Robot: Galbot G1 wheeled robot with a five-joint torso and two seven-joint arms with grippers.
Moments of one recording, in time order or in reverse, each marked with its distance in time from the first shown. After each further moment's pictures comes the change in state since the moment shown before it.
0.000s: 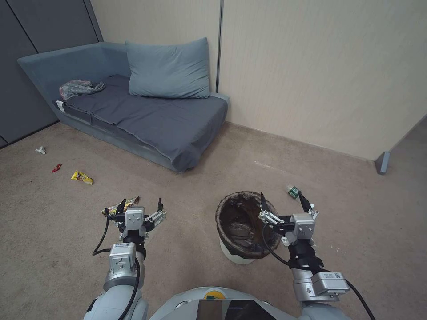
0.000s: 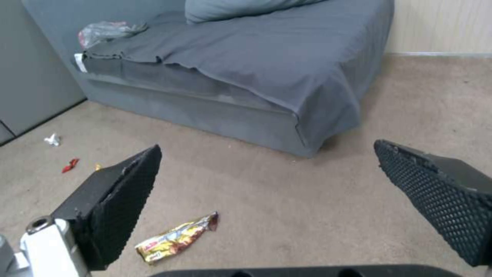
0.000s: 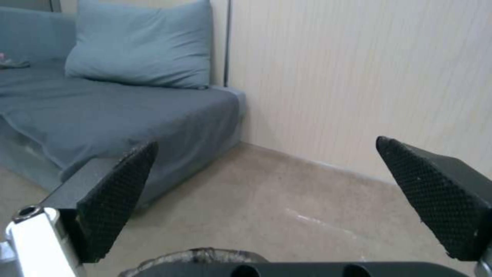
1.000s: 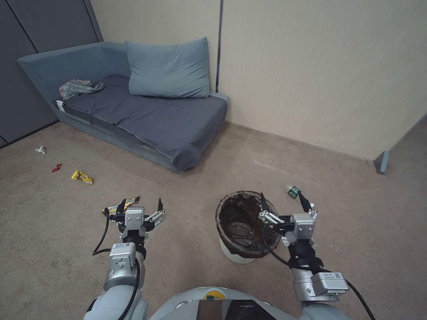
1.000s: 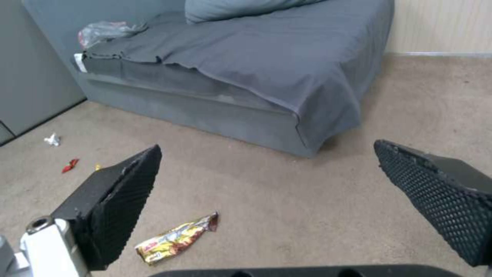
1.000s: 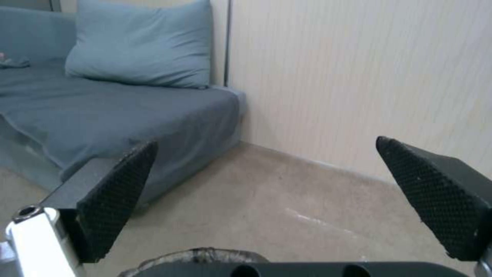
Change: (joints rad) left arm 0.000 0.000 0.000 0.000 0.000 0.000 0.000; right arm 0.000 0.000 0.000 0.000 0.000 0.000 0.000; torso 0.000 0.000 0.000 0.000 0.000
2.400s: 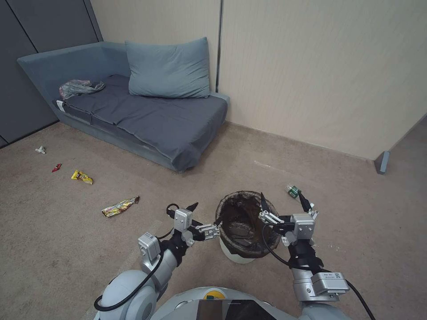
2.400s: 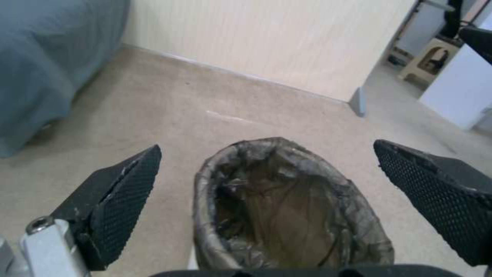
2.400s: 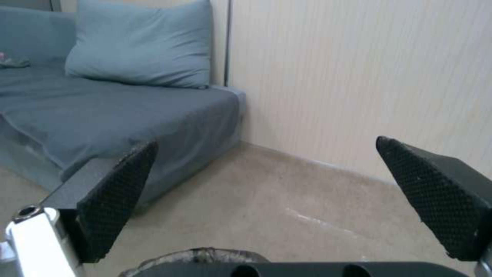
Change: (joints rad) left arm -0.162 0.200 0.103 0.103 -0.541 0.048 0.419; right arm 0.000 0.000 0.000 0.000 0.000 0.000 0.000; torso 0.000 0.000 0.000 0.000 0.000
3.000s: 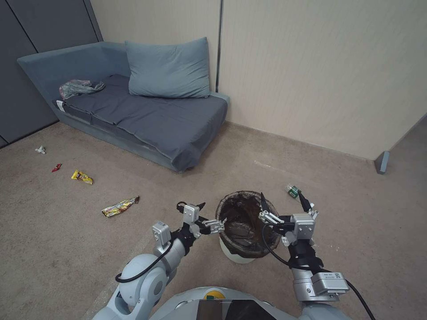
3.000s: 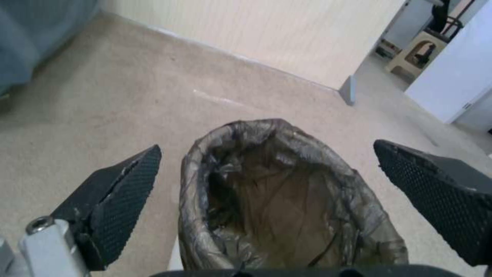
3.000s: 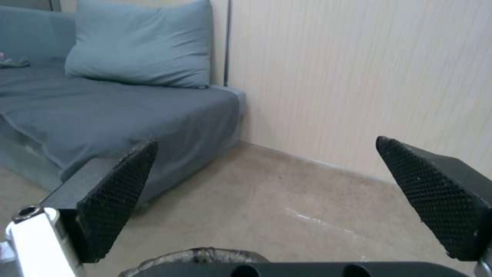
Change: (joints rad) left arm -0.135 0.028 0.044 0.131 -0.107 0.029 -0.025; right arm 0.000 0.000 0.000 0.000 0.000 0.000 0.000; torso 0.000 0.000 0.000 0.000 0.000
